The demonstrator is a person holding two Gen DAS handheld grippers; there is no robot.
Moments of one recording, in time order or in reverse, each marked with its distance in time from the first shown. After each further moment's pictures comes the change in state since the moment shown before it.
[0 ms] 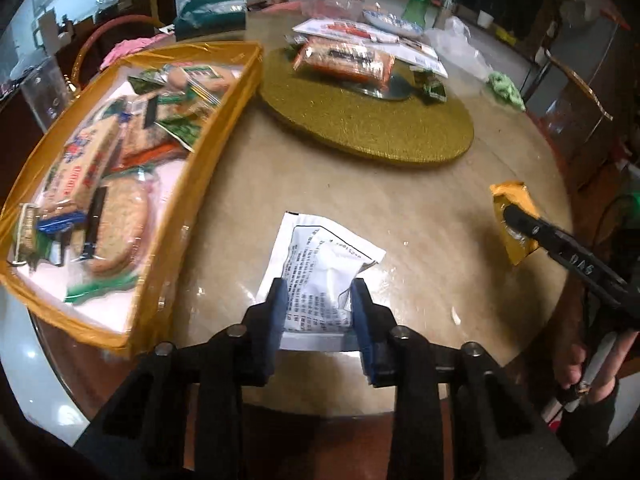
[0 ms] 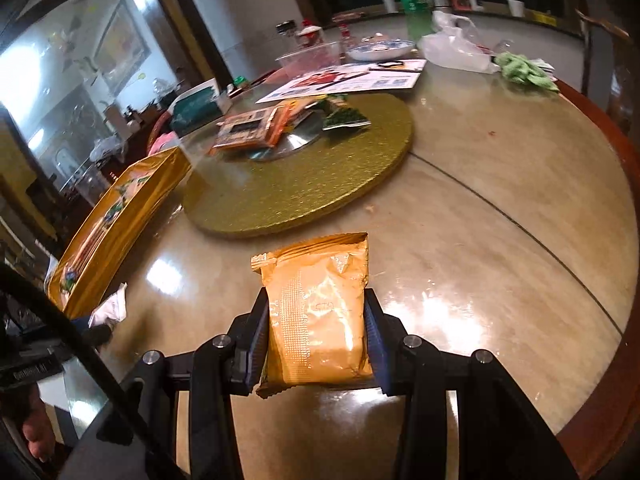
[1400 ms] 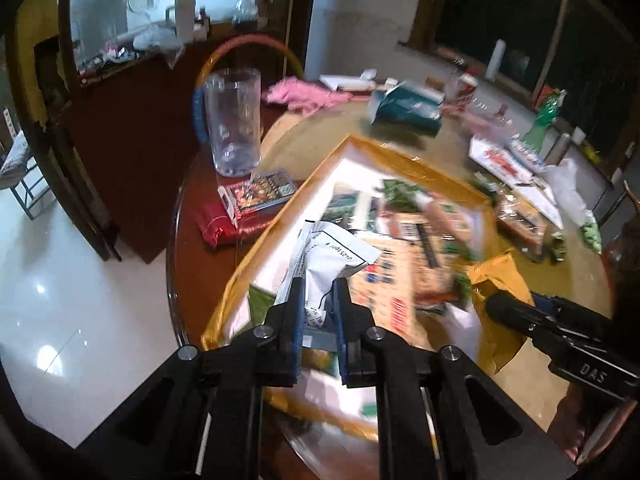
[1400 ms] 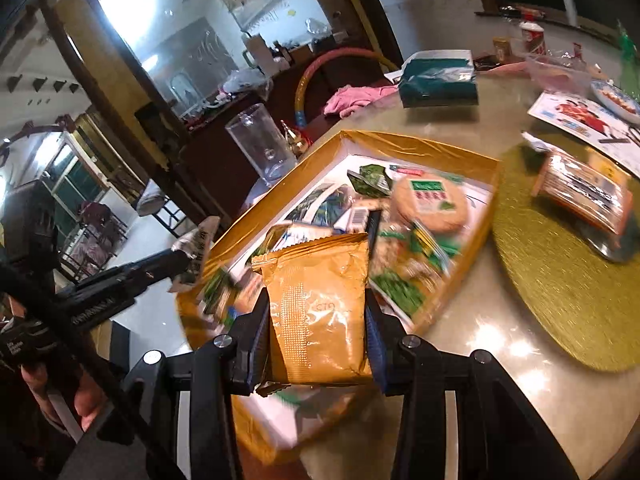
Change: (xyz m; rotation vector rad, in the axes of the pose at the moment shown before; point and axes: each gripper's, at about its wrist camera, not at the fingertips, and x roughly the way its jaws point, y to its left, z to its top) left arm -0.066 0.218 0.052 -0.290 -0.178 0.207; right arm 0.095 0.277 0.069 -0.276 0.158 0.385
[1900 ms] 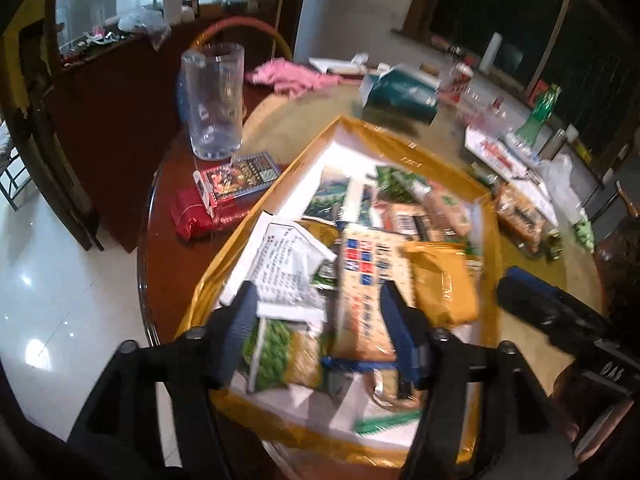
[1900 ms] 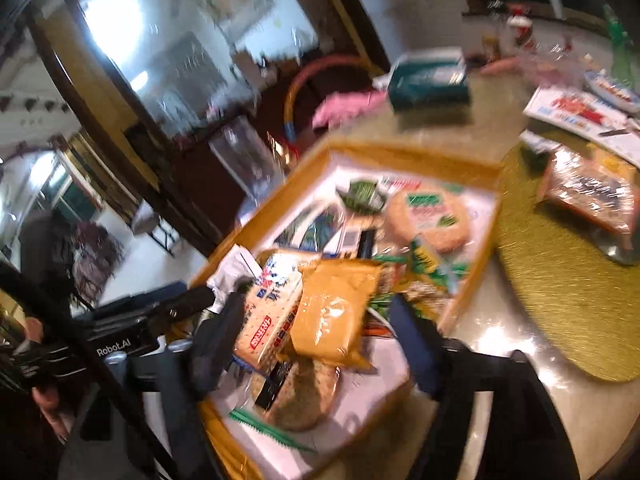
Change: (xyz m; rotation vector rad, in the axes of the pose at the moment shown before) left arm 0.000 -0.005 -0.009 -0.024 0.000 -0.068; right arm -0.019 -0.016 -0.004 0.061 -0.088 0.001
